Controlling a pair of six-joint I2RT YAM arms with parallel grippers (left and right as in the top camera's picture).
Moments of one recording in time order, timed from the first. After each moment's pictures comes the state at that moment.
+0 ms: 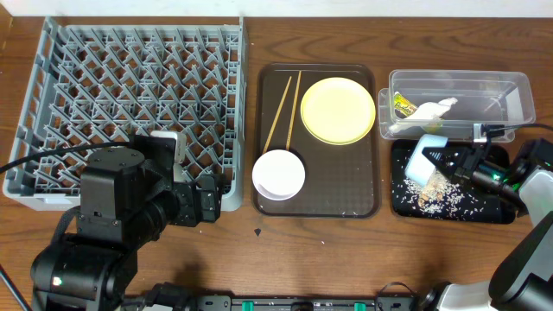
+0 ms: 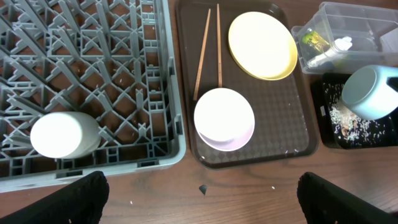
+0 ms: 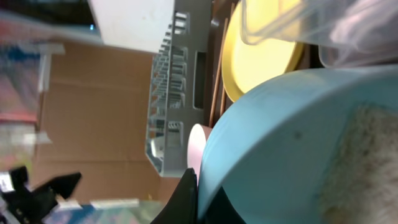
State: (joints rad) left arm -0.19 0.86 1.26 -1.20 0.20 -0.20; right arm -0.55 1.63 0.88 -0.74 -1.31 -0.11
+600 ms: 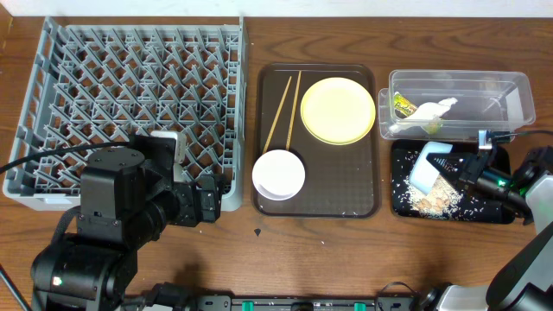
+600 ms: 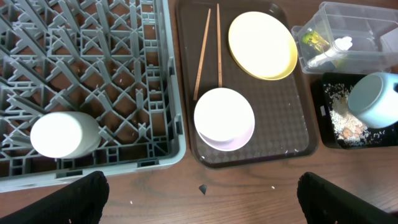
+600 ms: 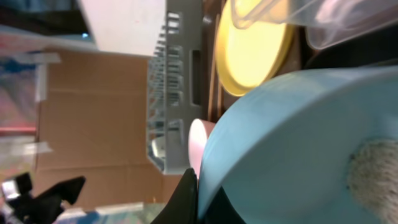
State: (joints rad) left arm -0.19 0.86 1.26 -1.20 0.20 -0.20; right arm -0.60 1.59 0.87 -0.87 -1.28 -0.14
